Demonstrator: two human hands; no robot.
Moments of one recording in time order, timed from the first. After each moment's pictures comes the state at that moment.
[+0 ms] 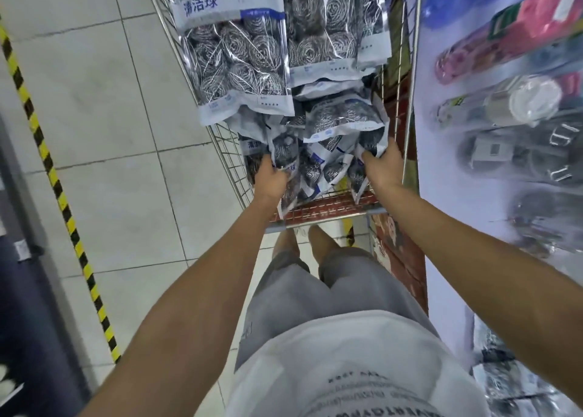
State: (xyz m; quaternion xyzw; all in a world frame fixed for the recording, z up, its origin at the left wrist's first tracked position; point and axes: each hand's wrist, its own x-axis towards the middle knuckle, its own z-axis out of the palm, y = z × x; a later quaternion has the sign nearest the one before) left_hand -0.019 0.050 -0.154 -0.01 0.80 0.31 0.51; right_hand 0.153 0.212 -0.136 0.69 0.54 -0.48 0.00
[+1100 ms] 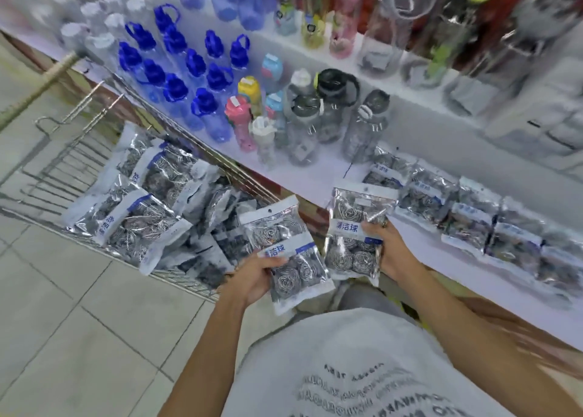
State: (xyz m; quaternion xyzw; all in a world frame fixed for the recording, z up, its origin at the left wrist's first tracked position) left_hand 0.090 -0.006 0.021 0.15 0.51 0.21 0.82; right_hand 0.400 -0.032 0.035 0.63 0.11 -0.61 -0.46
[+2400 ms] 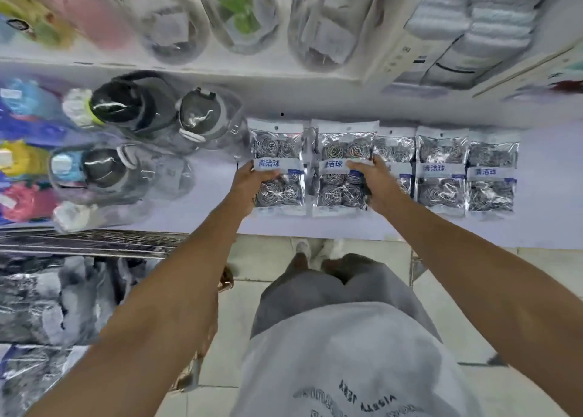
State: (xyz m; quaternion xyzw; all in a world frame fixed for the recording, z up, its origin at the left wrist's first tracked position) left_hand 0.443 0.229 -0.069 0.36 0.60 0.00 0.71; right_hand 0.663 0.051 -0.054 0.73 -0.14 -0.50 -0.45
